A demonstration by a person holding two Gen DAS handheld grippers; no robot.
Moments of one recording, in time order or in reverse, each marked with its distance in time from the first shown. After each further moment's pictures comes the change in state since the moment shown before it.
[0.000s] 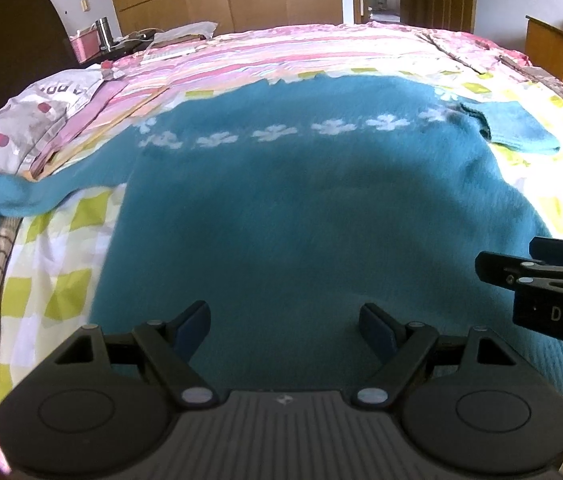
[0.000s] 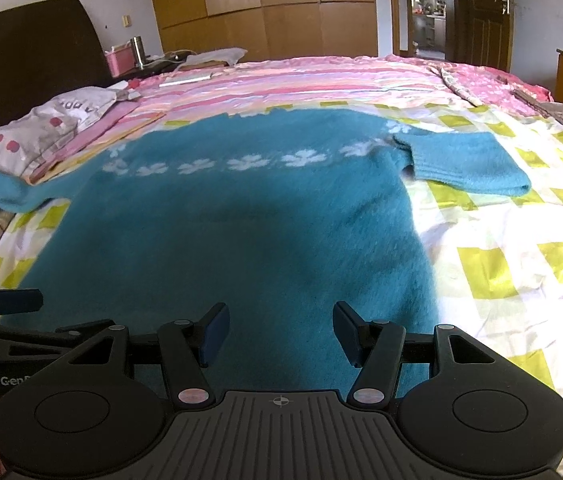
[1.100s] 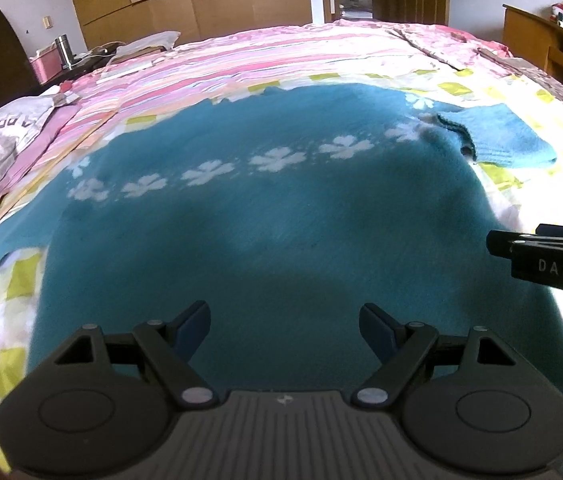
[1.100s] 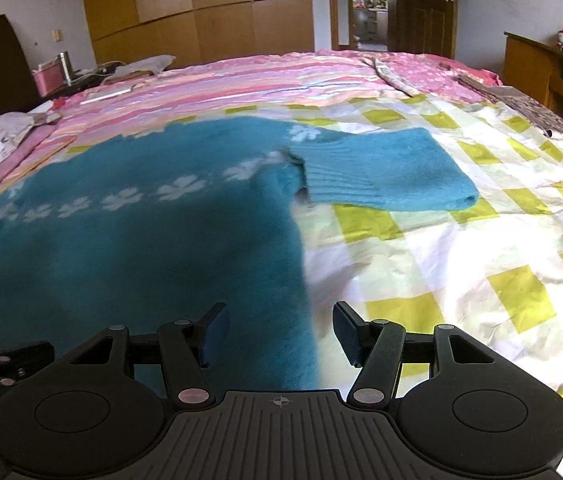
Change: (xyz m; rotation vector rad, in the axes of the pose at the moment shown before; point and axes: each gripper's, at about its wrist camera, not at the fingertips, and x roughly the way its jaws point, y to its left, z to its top) left arm 0.053 -0.048 0.054 0.066 -0.004 -0.051; right arm 0.064 -0.083 0.038 0.094 -0.006 -0.156
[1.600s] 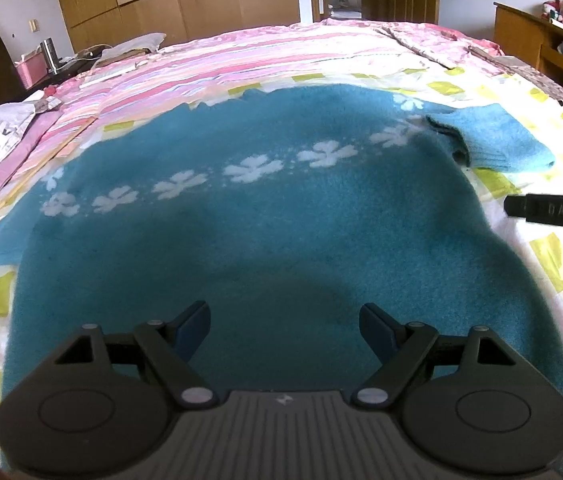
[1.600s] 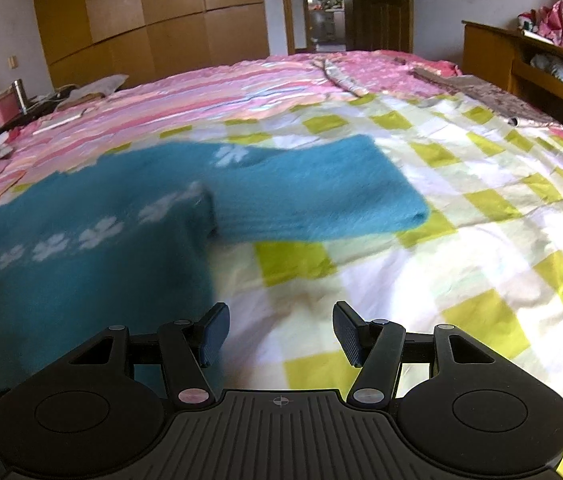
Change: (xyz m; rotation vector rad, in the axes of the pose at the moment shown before) left arm 0.018 -0.011 0.012 0.012 -0.001 -0.027; right arm 0.024 -0.044 0.025 0.084 -0.033 -0.086
